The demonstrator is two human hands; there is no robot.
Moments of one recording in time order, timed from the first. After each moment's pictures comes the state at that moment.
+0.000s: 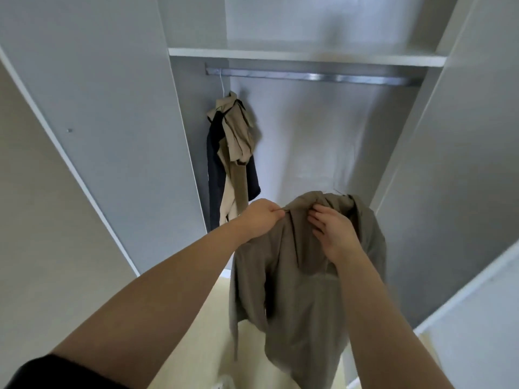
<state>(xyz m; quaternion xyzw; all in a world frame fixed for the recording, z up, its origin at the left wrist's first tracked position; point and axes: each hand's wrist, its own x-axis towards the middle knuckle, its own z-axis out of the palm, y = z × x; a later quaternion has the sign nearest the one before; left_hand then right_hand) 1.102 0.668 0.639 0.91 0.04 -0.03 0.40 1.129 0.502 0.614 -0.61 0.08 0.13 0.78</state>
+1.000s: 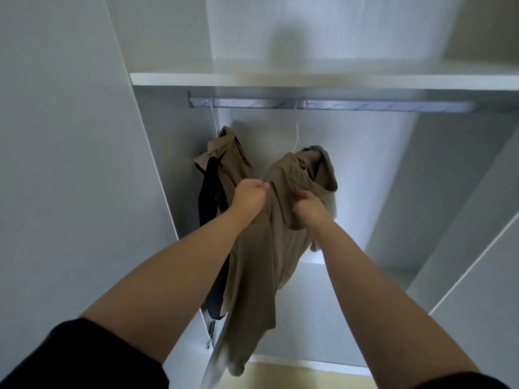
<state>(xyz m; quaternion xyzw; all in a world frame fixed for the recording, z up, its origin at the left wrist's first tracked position) 1.444 0.860 0.636 0.80 0.06 0.11 0.58 1.452 0.718 0.625 -0.83 0.01 0.06 0.56</state>
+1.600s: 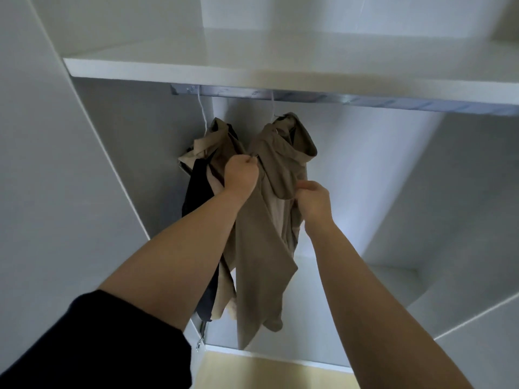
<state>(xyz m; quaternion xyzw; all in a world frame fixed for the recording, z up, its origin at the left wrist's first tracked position) 1.573 0.882 0.647 0.81 0.14 0.17 0.55 1.533 0.735 0.640 -0.76 0.09 0.01 0.65</state>
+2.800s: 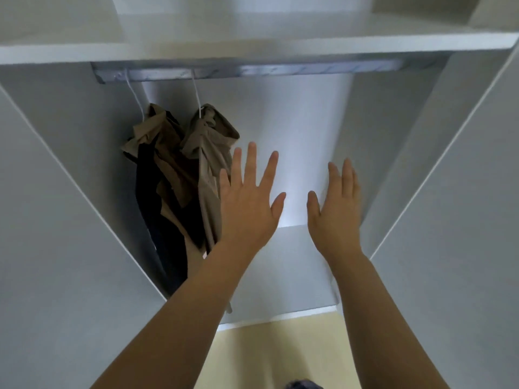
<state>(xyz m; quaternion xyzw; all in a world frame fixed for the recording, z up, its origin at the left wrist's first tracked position) 1.385 0.771 0.634 0.94 -0.12 0.31 0.04 1.358 0.627 0.628 -0.93 0.07 -0.28 0.24</state>
